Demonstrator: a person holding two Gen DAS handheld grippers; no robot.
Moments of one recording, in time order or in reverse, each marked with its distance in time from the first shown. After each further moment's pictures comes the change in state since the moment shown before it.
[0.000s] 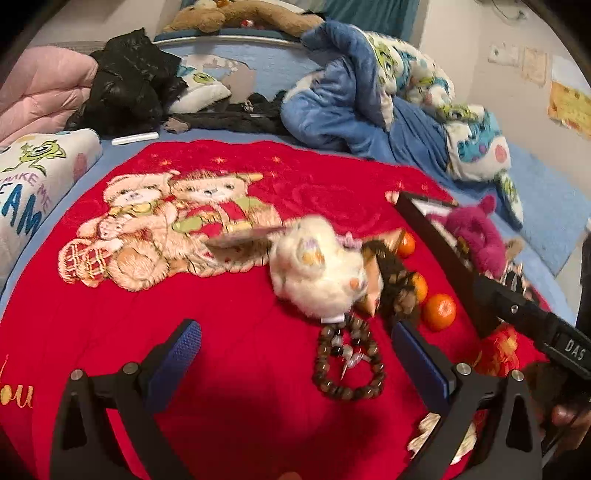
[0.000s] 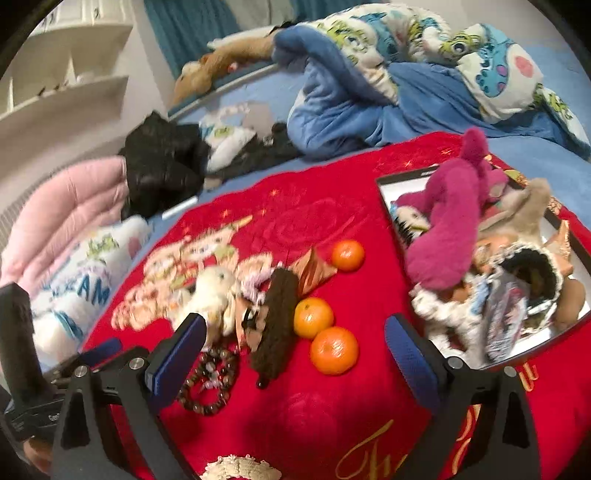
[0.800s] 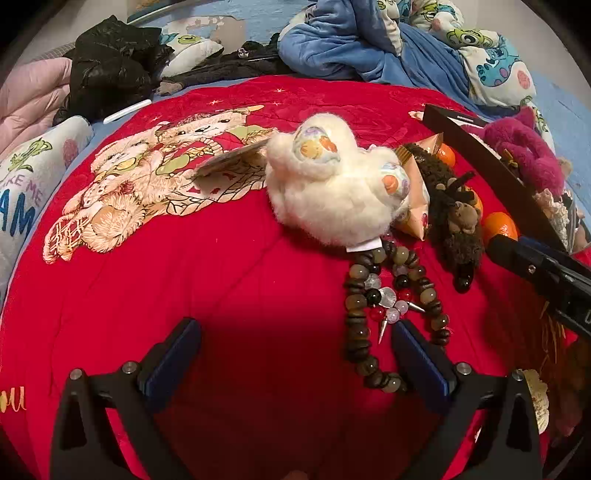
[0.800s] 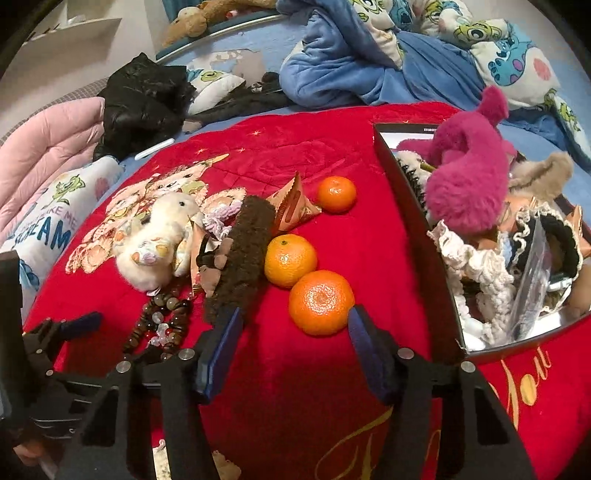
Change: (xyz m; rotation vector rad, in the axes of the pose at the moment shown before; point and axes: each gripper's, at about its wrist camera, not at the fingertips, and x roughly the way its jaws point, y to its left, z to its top) left arm 0.062 -0.018 -0.022 0.105 0.208 0.141; right arm 0.041 -0.006 -0.022 -0.063 0.155 -0.119
